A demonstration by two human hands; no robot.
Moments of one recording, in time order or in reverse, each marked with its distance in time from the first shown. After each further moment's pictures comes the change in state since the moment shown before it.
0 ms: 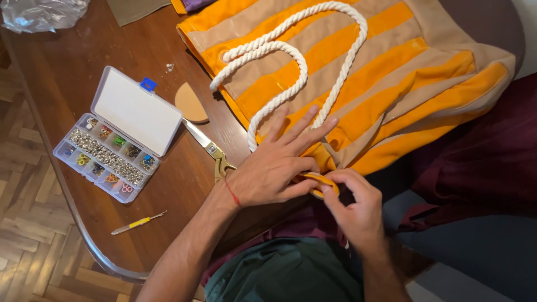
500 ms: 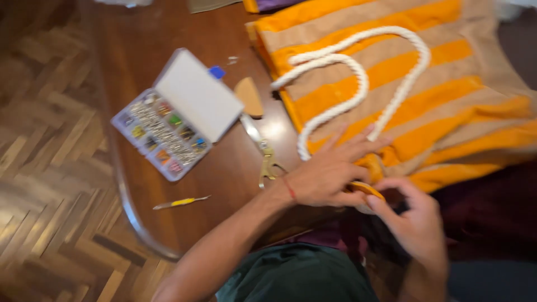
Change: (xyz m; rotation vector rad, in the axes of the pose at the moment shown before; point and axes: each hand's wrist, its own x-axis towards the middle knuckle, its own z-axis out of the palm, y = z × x) left_hand -0.005 -0.019 0.046 -0.176 0.094 -0.069; right_hand 0.022 0.018 -0.025 -0.040 -0.214 0.236
